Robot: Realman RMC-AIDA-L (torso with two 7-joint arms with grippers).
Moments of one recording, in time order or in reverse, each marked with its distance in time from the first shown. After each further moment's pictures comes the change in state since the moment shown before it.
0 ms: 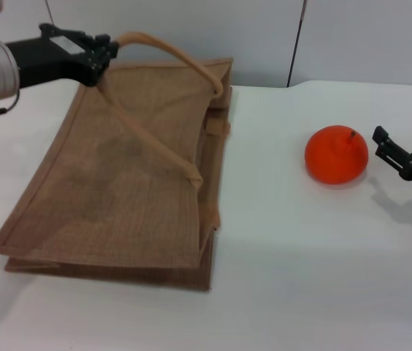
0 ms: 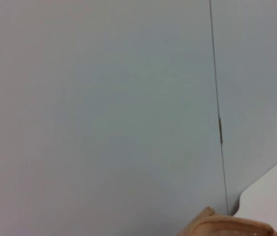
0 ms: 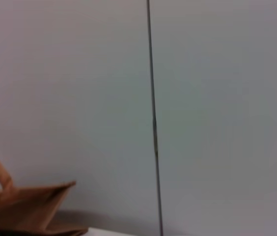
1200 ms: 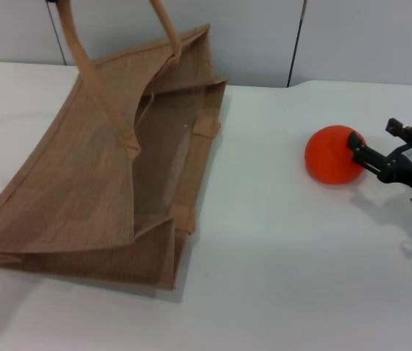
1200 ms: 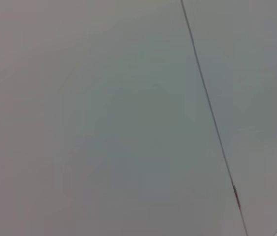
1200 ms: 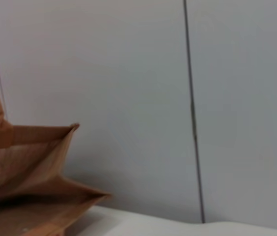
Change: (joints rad) left arm -0.017 0.002 -0.160 0.370 0.129 -0.215 -0.162; right arm 0.043 -0.005 -0.138 0.007 0.000 -0.034 0.134
